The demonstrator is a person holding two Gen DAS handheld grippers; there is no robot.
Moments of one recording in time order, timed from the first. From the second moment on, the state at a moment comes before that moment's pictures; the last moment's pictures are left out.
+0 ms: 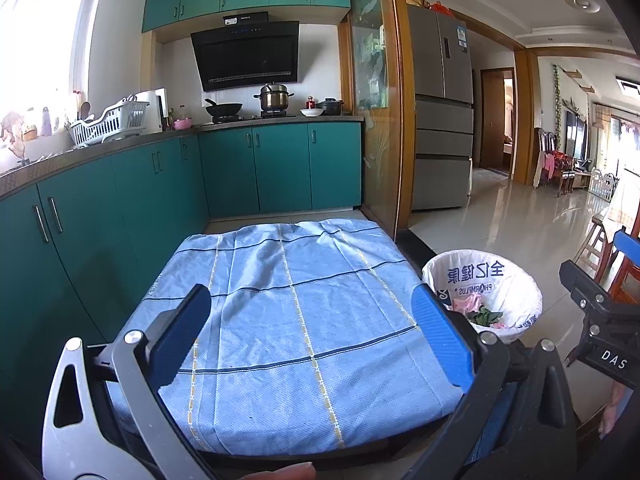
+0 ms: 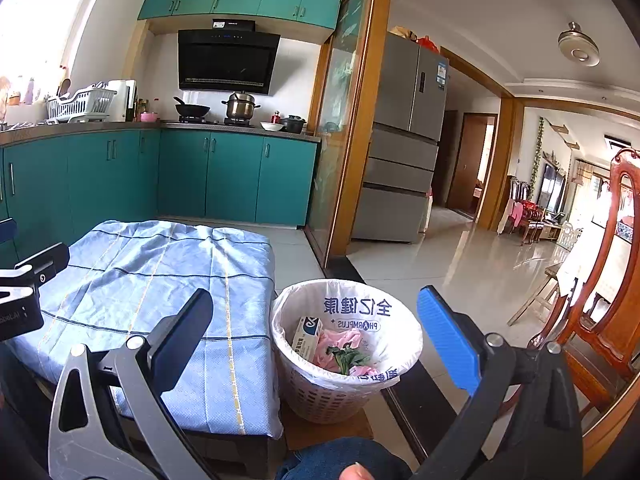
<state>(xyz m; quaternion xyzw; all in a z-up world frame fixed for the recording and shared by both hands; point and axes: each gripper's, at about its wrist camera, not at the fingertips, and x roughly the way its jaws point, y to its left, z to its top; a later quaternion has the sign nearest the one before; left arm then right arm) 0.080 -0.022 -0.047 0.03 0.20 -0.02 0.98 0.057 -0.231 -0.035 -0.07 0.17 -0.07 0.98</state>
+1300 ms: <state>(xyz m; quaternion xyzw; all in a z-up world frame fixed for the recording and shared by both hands) 0.099 -0.014 -0.064 0.02 0.21 -0.01 0.98 0.072 -0.230 -0.055 -0.06 0.18 -0.06 0.98</state>
